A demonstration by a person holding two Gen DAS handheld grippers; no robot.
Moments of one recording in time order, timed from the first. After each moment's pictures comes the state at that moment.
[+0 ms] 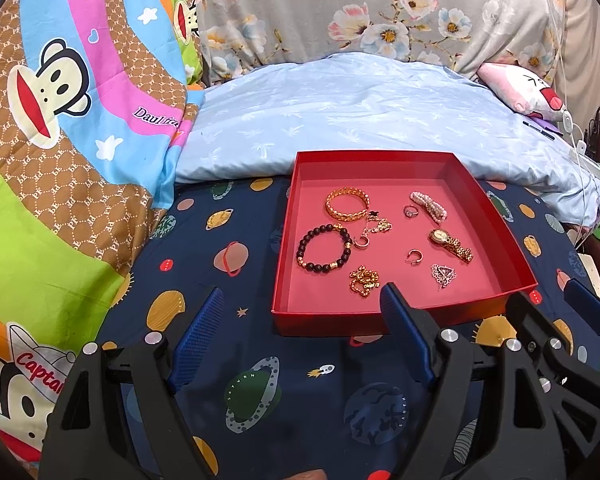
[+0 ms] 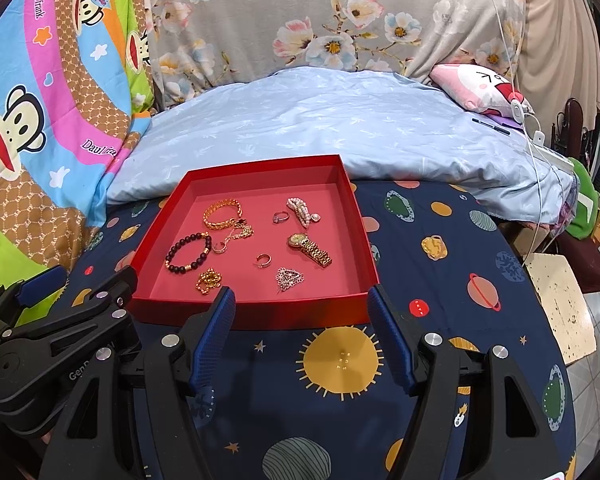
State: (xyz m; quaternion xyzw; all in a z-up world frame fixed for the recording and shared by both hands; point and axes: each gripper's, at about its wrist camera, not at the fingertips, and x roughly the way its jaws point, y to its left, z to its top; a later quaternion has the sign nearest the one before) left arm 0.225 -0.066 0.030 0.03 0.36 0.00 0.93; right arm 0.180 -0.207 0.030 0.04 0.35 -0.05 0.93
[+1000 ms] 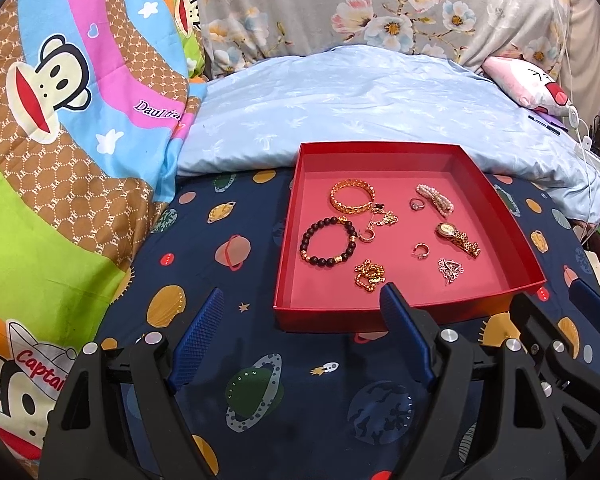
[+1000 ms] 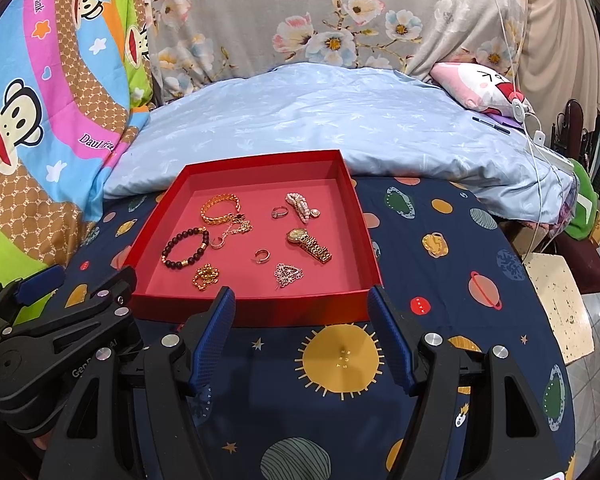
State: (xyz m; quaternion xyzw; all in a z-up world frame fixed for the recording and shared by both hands) left arm 0.229 -0.063 0.024 0.04 0.37 0.01 0.93; right arm 0.179 -0.206 0.026 0.03 0.36 -0.05 0.93
